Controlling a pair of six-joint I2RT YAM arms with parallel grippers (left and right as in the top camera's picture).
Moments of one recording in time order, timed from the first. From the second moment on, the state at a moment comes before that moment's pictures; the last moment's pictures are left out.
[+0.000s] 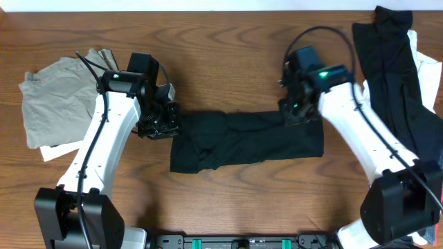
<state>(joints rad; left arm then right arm) -0.14 1.61 1.33 -1.27 0.33 -0.24 0.36 1.73 1.38 -1.09 -0.02 0.14</state>
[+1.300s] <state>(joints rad) -0.14 1.76 1.30 -1.19 0.30 -0.21 0.41 1.76 1.33 -1.03 0.07 0.17</state>
